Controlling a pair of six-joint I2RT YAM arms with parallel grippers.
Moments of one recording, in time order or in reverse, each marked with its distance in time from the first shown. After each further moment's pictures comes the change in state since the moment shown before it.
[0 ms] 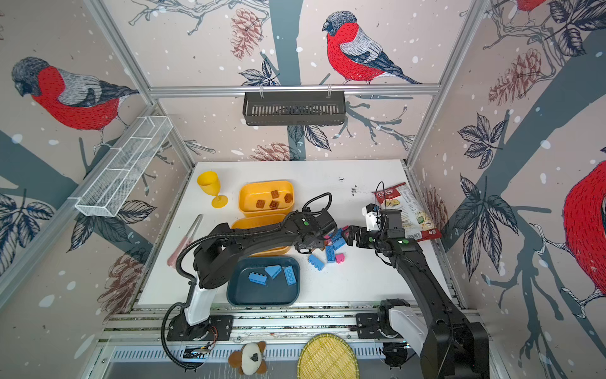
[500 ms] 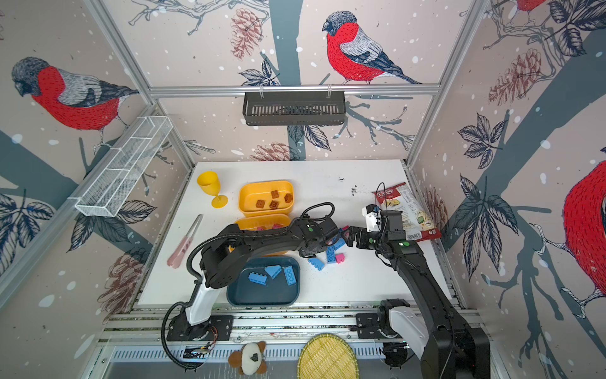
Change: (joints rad) left arm -0.021 0.060 -0.012 0.055 0.019 -0.149; right arm 0.009 -0.026 -0.012 0.004 -0.012 0.000
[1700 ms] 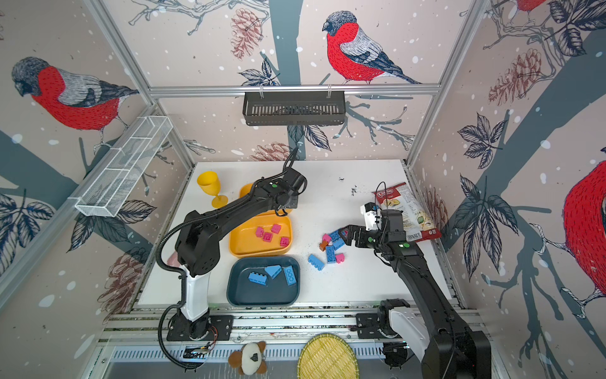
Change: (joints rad) left arm 0.380 -0.117 0.166 -0.023 -0.137 0.759; right arm 0.000 -0.018 -0.010 0.067 -0.083 0.035
